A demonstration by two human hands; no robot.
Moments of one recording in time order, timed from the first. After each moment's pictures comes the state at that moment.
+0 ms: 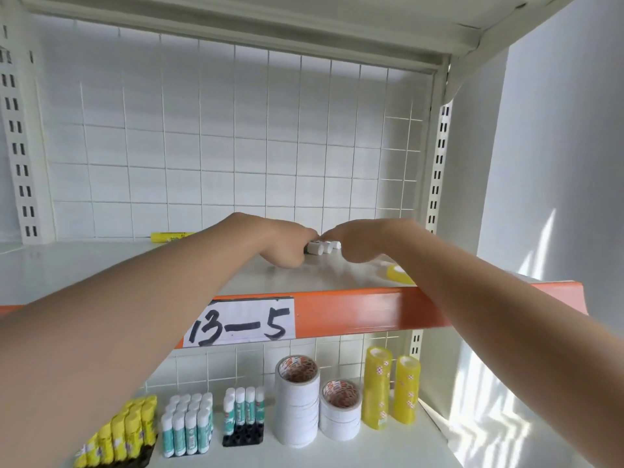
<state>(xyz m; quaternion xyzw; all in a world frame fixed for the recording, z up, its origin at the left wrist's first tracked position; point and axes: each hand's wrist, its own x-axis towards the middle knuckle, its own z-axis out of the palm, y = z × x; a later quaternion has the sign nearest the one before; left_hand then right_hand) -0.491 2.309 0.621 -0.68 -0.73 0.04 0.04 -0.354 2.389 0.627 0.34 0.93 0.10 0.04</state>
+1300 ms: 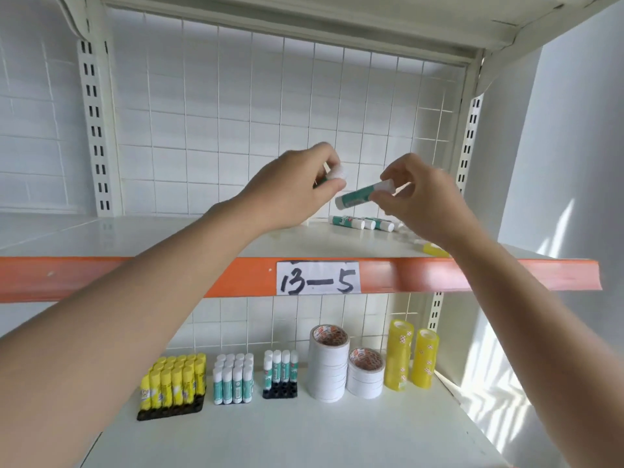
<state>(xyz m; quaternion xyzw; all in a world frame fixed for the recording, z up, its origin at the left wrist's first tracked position) -0.492 2.182 0.632 -0.67 -0.60 -0.38 0.20 -0.324 2.304 0.618 0.23 0.82 -0.06 -0.52</state>
